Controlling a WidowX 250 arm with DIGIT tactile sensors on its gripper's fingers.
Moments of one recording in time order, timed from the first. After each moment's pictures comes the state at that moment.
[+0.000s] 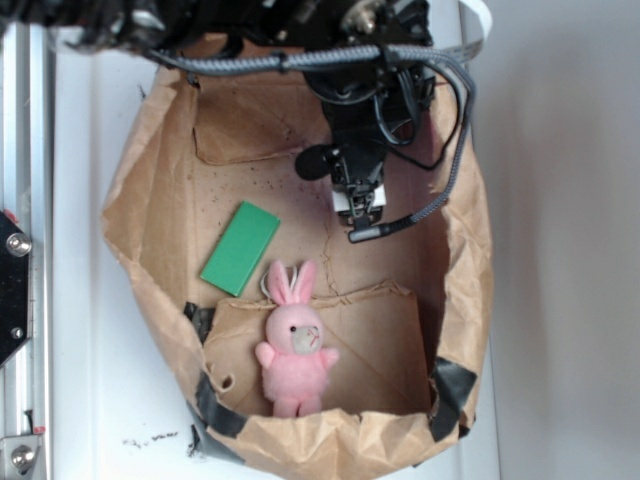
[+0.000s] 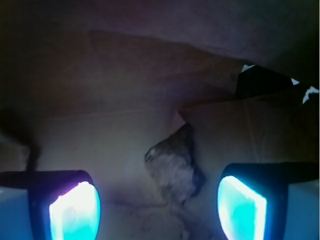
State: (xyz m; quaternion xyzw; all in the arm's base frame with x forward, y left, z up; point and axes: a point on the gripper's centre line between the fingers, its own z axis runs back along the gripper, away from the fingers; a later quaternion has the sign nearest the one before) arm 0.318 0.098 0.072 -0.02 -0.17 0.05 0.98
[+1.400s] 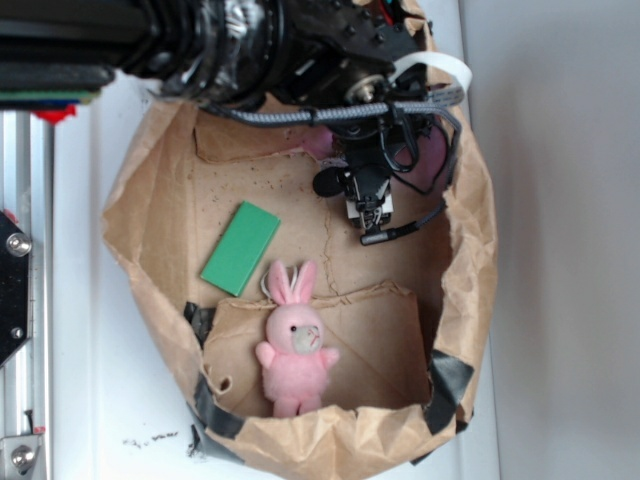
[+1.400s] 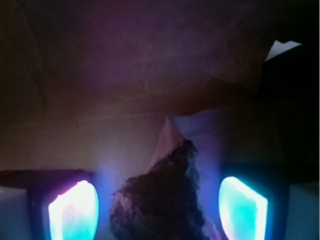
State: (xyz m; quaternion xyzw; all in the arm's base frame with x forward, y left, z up) arm 0.333 0.089 0.031 0.02 -0.18 0.03 0.98
